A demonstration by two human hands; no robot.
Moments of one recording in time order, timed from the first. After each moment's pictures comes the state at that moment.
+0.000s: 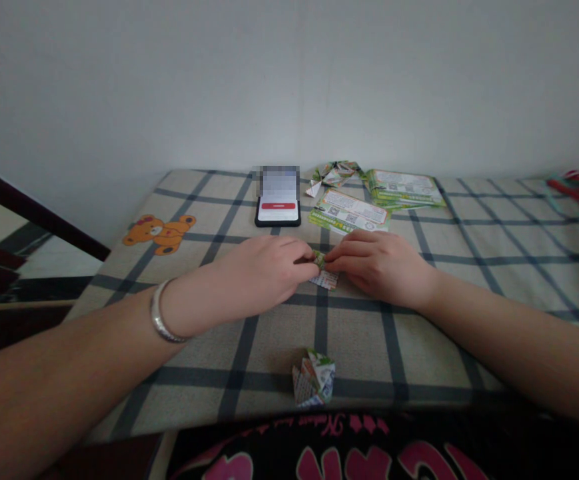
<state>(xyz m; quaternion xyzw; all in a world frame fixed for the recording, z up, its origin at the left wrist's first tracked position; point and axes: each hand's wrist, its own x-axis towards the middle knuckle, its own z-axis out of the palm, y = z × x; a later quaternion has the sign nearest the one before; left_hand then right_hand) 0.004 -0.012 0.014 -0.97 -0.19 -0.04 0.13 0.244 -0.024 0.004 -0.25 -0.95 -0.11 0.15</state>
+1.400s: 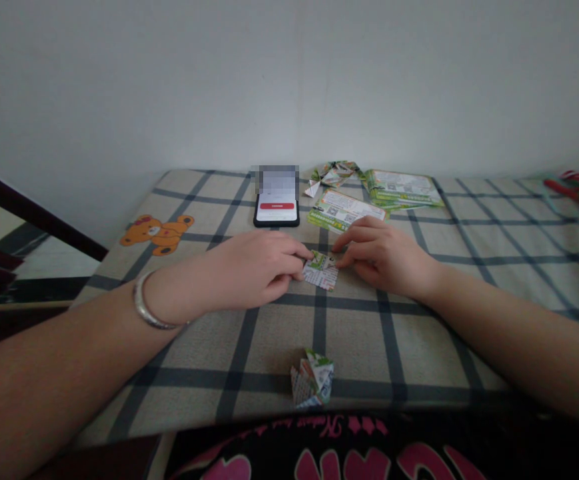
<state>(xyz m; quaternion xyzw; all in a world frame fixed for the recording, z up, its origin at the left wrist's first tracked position) -0.007 0.001 0.015 -0.98 -0.16 -0.11 -0.01 0.260 -0.012 0.001 -0.29 -0.94 0.01 0.20</state>
